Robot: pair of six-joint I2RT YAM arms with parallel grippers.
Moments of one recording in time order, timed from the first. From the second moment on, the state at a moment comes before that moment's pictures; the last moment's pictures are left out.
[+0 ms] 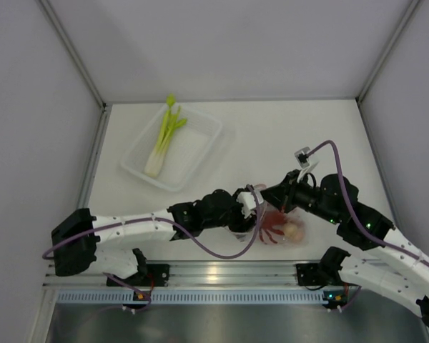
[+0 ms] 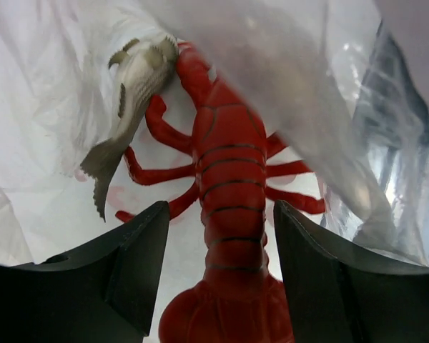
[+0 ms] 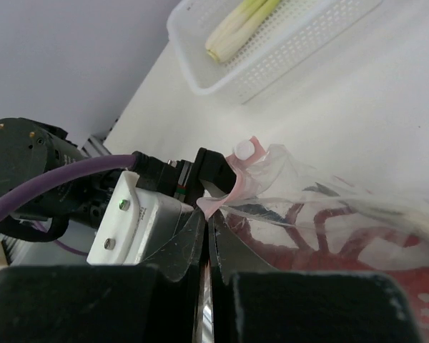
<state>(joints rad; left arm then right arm) -1.18 1.31 0.77 0.09 0.04 -0.02 0.85 0.63 0.81 -0.39 -0.06 0.58</state>
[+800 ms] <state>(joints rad) -1.25 1.53 0.91 -0.04 -0.04 0.00 0.83 0.65 0.80 -0.59 0.07 0.49</state>
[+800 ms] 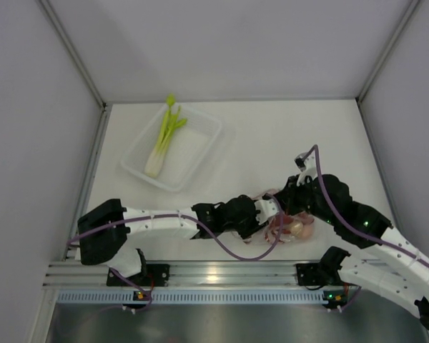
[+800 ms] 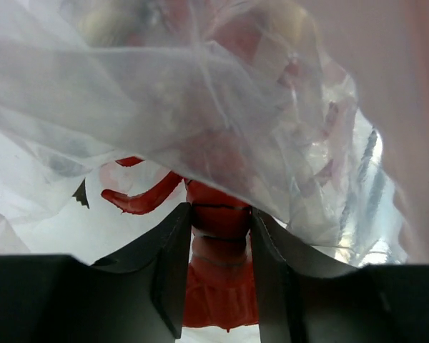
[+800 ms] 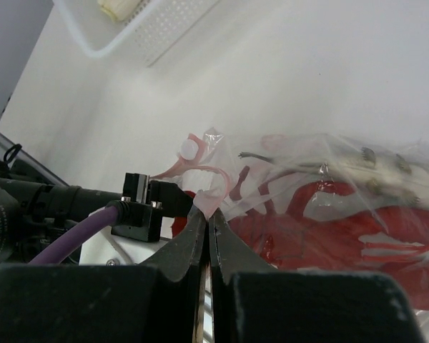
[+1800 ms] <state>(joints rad) -1.29 1.70 0.85 0.22 -0.10 -0.13 0.82 0.64 0.77 -0.61 0.10 0.49</state>
